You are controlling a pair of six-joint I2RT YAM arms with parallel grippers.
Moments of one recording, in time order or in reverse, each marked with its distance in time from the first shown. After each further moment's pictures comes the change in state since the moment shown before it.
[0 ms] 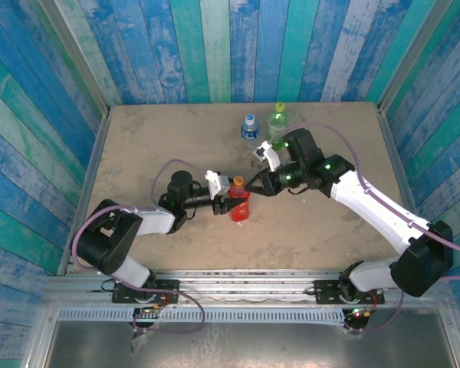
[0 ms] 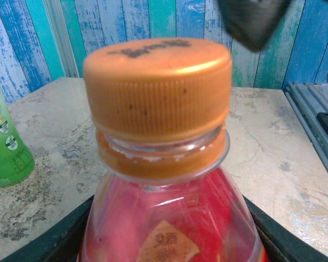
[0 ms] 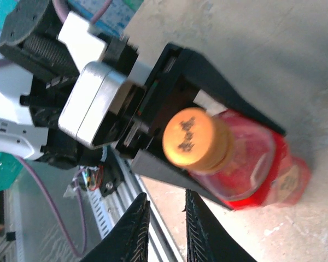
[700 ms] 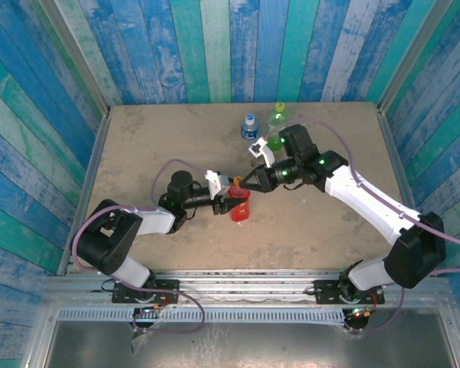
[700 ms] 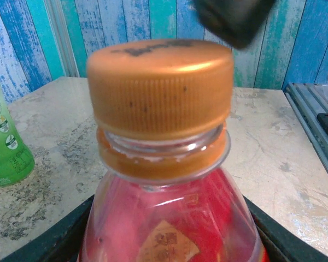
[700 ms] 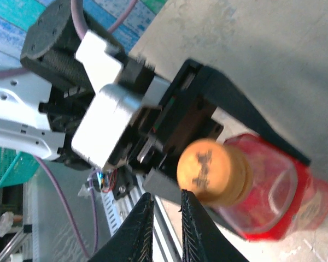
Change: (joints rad) left arm 0.000 0.000 0.000 0.001 -0.002 -0.007; right arm -0.004 0.046 0.005 0.043 -0.097 -0.010
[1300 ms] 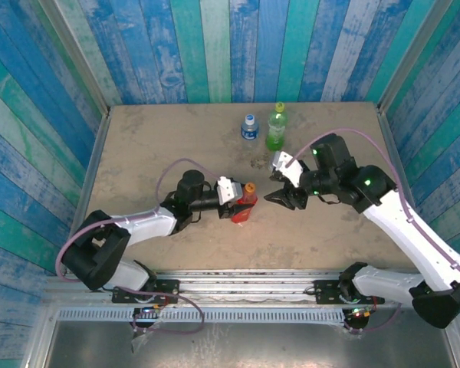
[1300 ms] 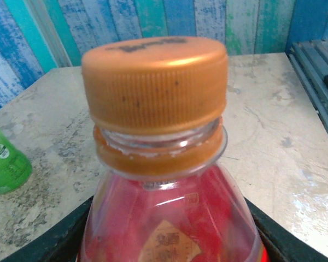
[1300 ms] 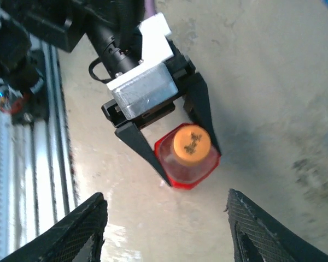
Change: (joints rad) left arm -0.126 -0.119 0.074 -0.343 -0.143 0.216; right arm 0.033 -0.302 0.053 -0.313 0.301 -0.703
